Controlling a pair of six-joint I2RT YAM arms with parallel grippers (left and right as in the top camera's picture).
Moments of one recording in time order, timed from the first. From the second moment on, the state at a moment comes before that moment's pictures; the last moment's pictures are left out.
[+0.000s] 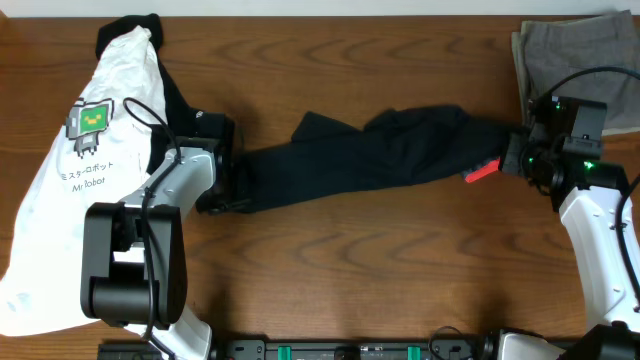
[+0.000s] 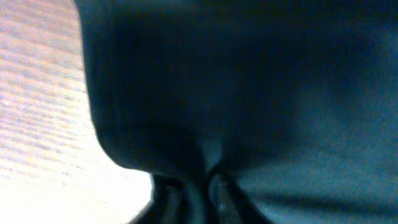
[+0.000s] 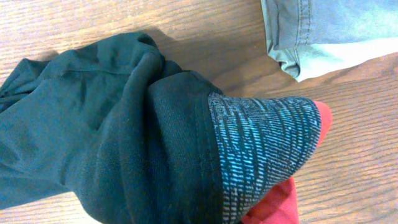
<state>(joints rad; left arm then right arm) -0.08 1.80 1.02 -0.76 0.01 -0.36 -0.16 1.39 1.02 -0.60 -0.08 0.07</state>
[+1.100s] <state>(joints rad) 0.12 1.24 1.21 -0.77 0.01 -0.35 -0.25 1.33 1.23 -0.80 -0.21 0.08</state>
